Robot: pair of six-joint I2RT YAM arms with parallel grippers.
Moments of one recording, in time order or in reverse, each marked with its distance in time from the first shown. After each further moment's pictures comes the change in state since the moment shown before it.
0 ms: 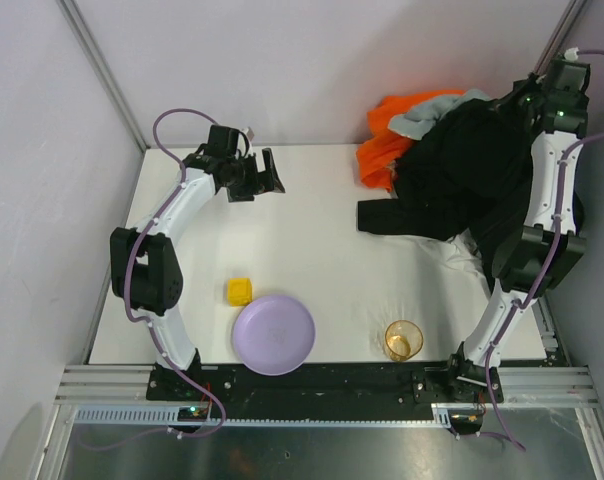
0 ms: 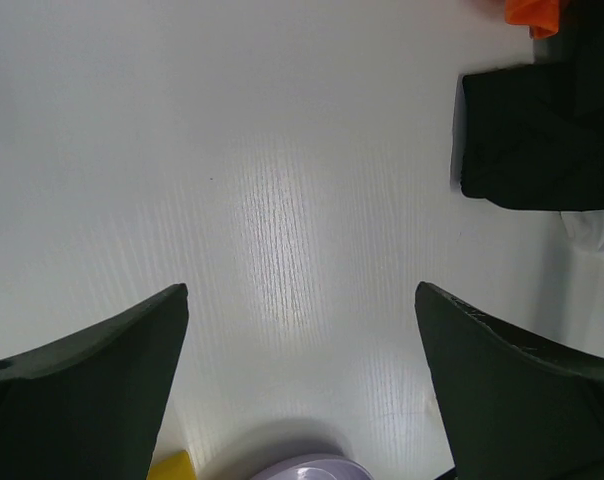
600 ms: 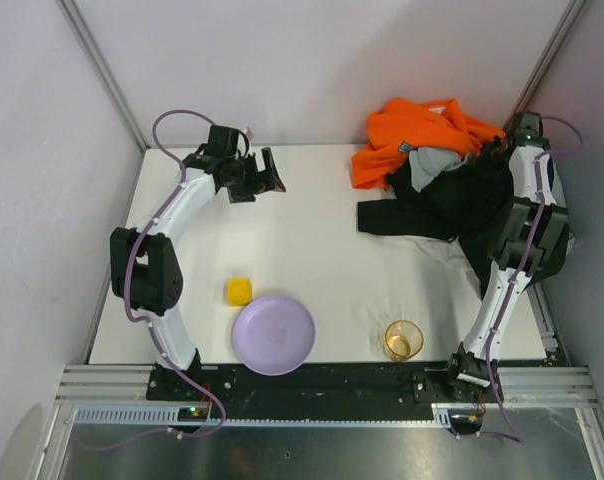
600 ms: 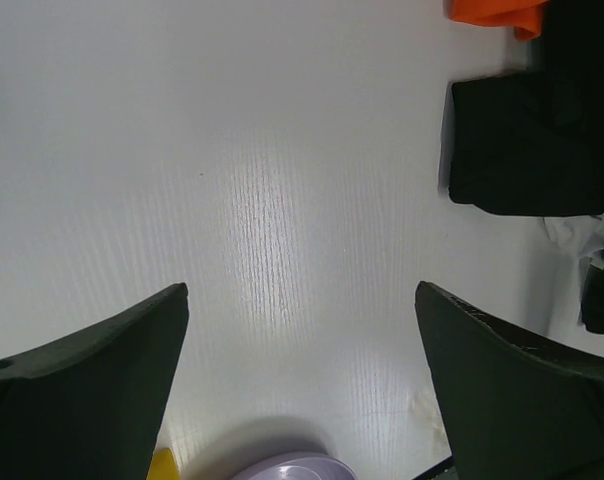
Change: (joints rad) left arm 0.000 0.000 0.000 0.000 0.010 -0.045; right arm -0.038 0.297 -0.107 -0.050 0.016 -0.063
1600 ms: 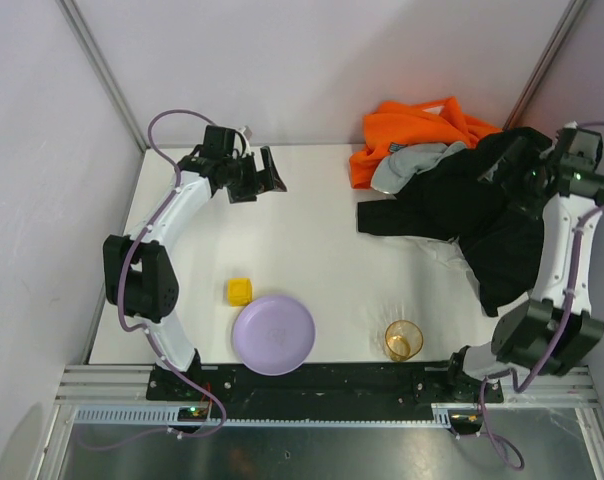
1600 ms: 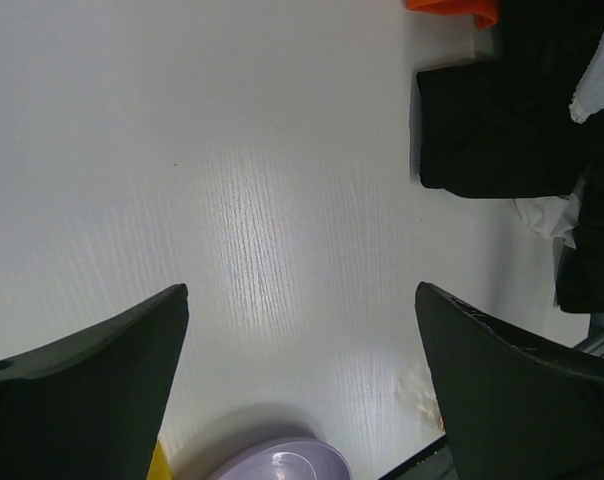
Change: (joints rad) left arm 0.000 -0.059 -0.032 0.007 0.039 0.002; right arm -0.047 -0.813 -0.541 -0.151 -0.013 -0.113
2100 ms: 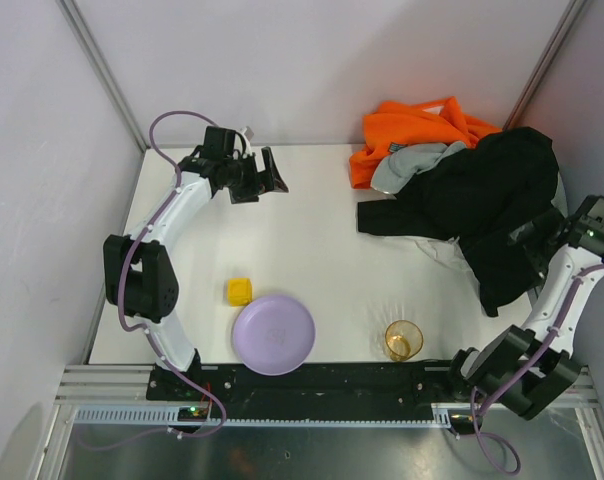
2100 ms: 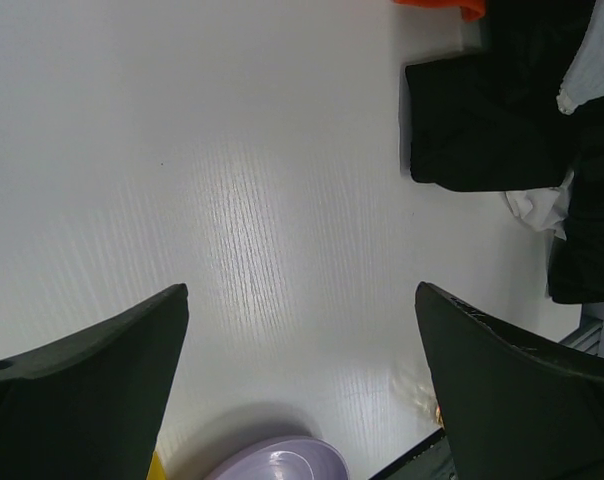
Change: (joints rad) left arm 0.000 0.000 -0.012 0.016 0.035 0.000; right arm -0.287 -0.294 -0.425 -0.046 0.161 0.019
